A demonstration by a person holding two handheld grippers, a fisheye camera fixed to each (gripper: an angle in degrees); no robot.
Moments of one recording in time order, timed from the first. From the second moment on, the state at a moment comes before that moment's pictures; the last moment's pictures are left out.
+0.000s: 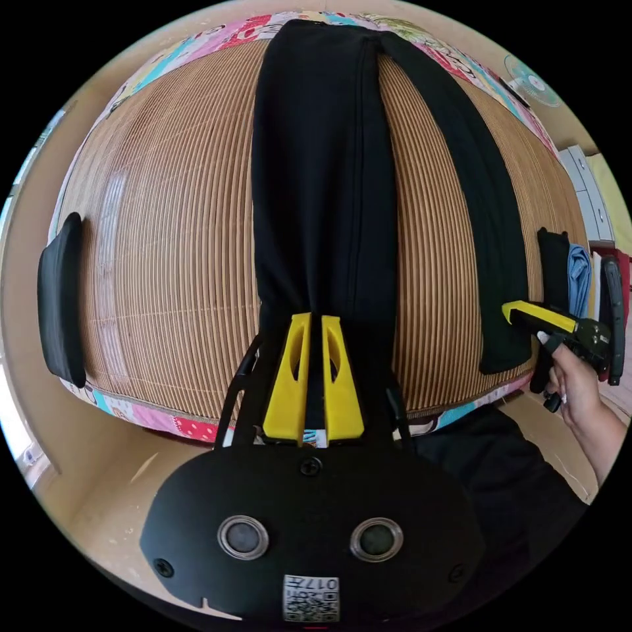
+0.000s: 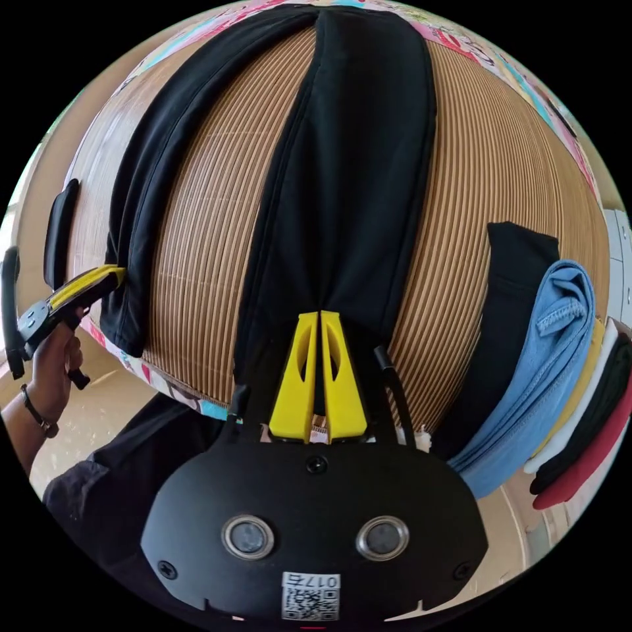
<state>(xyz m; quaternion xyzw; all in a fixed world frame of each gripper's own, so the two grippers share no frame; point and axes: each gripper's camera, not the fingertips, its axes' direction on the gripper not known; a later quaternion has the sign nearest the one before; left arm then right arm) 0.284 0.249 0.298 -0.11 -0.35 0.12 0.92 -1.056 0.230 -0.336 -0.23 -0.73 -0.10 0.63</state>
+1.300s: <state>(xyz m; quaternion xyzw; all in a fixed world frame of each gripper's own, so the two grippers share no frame) 0.233 0.175 0.273 -0.25 -0.37 0.04 0.89 -0.941 0.487 -0.157 -0.30 -0.79 -0.04 0.54</state>
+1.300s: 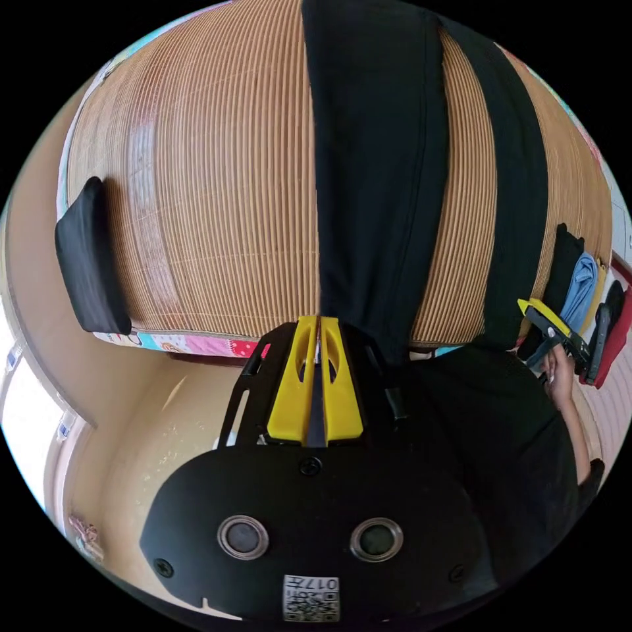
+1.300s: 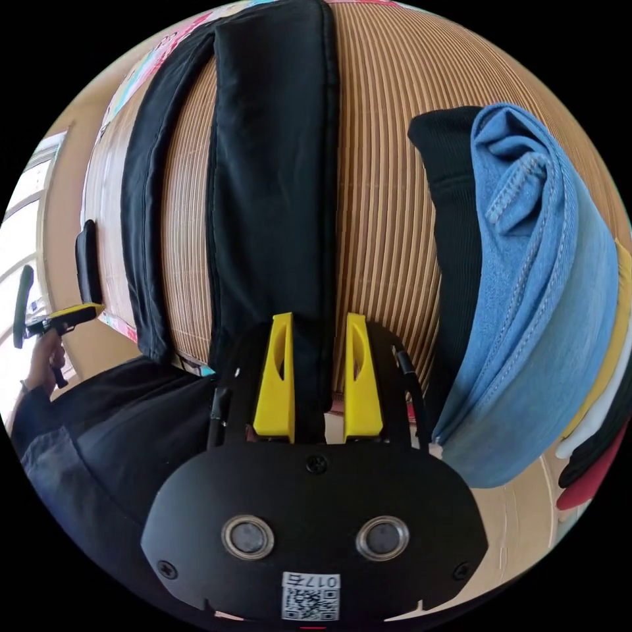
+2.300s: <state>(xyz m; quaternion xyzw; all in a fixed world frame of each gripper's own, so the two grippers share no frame) 0.355 0.189 0.351 -0.21 -0.29 0.20 0.91 -0.830 0.621 -0.036 -0.16 -0.98 -0.02 0.08</state>
